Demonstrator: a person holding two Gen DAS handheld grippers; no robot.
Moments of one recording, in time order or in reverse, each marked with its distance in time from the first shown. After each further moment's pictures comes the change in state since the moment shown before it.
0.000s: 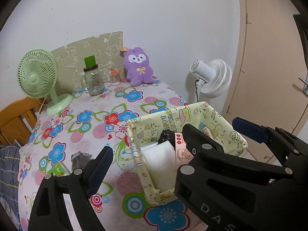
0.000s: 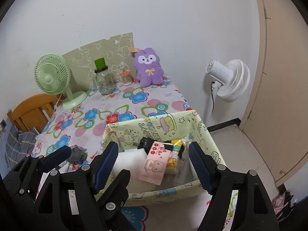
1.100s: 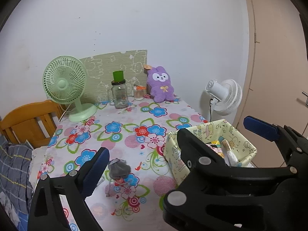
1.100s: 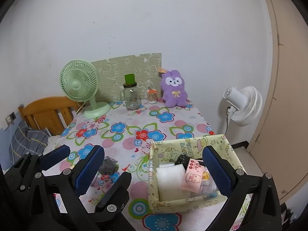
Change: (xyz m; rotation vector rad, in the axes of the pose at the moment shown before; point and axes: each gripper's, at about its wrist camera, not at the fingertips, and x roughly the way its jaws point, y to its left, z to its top) left arm -0.054 0.068 -0.010 -0.048 -0.130 0.061; right arm -0.041 0.085 0.007 -0.107 -0.134 0.067
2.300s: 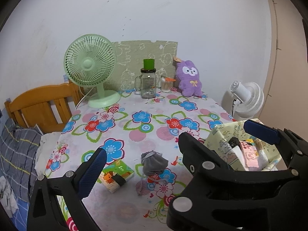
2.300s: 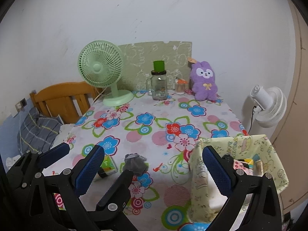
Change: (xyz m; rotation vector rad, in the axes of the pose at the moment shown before) left arm 0.028 0.080 -0.020 -0.102 0.034 0.093; right arm 0.058 0.070 -0.009 -0.066 0.069 0.115
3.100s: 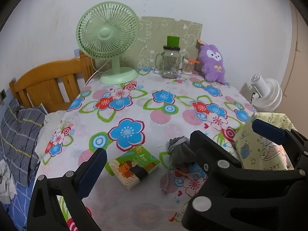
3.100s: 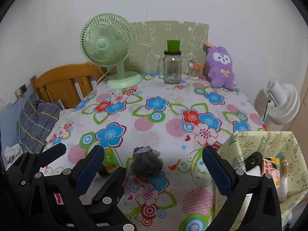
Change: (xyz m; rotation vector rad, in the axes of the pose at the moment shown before) left arm 0.054 0.046 -0.022 -0.082 0.120 0.067; right arm 0.071 0.027 -0.013 -0.043 0.109 0.032
